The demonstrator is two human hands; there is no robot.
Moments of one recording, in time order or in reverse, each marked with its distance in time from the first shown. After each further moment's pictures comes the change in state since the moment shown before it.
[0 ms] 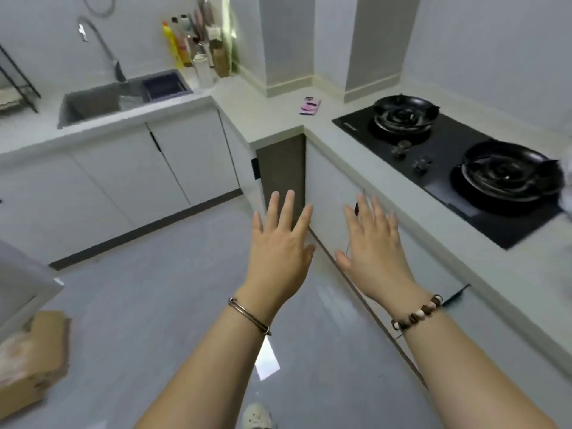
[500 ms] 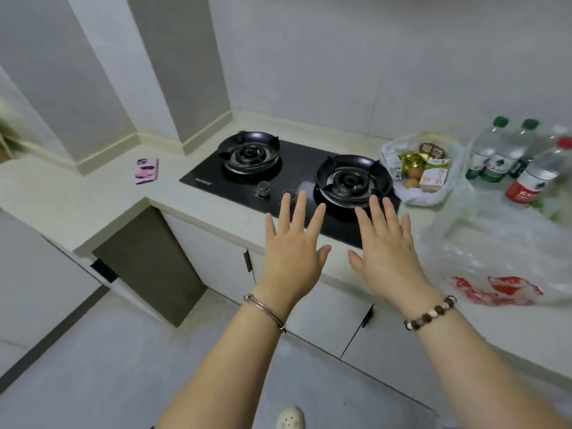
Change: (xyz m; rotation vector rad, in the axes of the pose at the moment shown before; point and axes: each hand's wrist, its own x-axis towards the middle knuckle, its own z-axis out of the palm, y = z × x) left_hand 0.210 0.175 0.041 -0.134 0.026 0.621; right_hand 0.037 0.197 -0.029 -0.150 0.063 0.614
